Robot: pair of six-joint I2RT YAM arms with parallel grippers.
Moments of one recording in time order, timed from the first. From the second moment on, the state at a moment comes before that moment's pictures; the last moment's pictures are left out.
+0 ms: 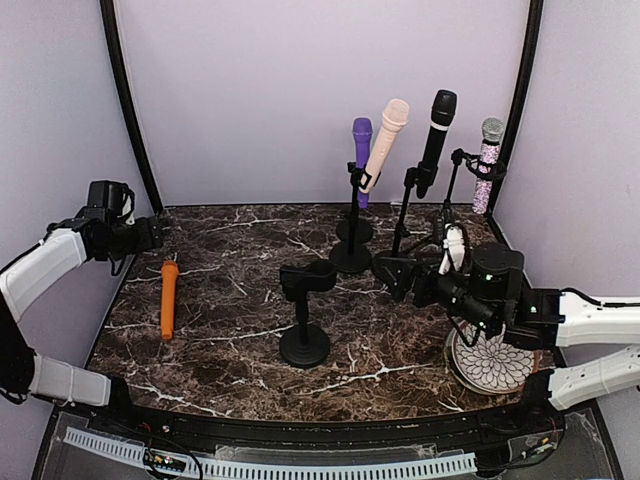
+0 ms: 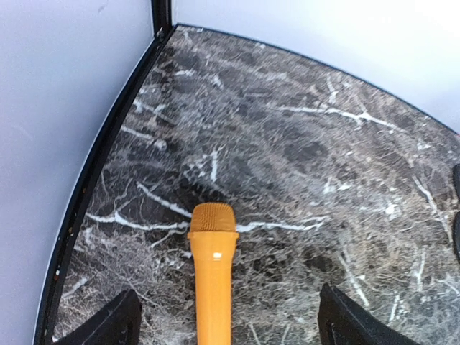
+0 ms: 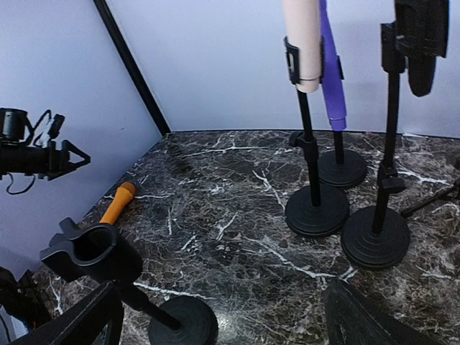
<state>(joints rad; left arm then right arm) -0.01 1.22 0.92 -0.46 -0.10 -0.29 1.09 0.99 0.62 0.19 0.42 0.41</state>
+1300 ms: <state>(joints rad) -0.83 1.27 0.39 0.59 0.42 -0.18 0.62 1.15 0.41 0.57 0.02 0.53</state>
